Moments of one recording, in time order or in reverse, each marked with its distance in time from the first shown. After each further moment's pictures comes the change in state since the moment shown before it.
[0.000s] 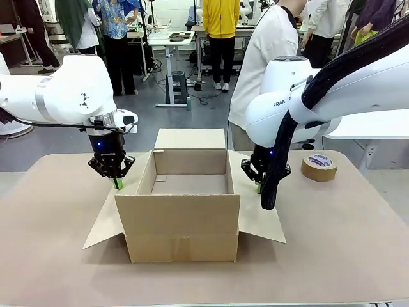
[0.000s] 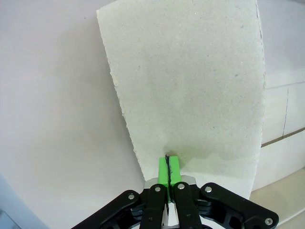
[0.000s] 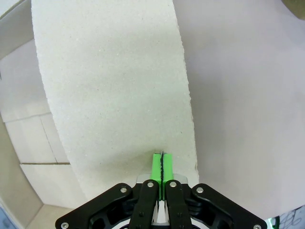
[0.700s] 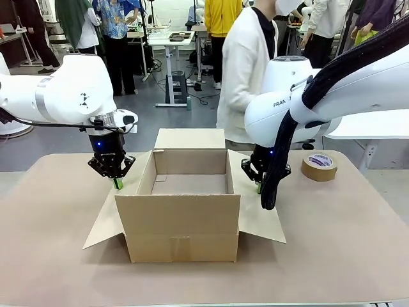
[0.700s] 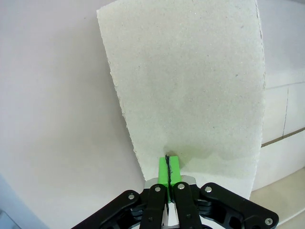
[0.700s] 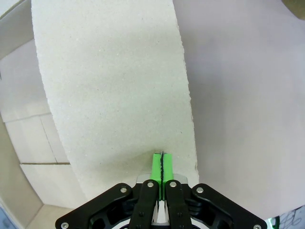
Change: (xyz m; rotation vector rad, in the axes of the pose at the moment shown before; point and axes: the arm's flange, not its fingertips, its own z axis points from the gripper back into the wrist) left arm 0.000 0.000 0.000 0.000 0.000 0.000; right arm 0.000 0.000 0.000 0.000 0.000 0.000
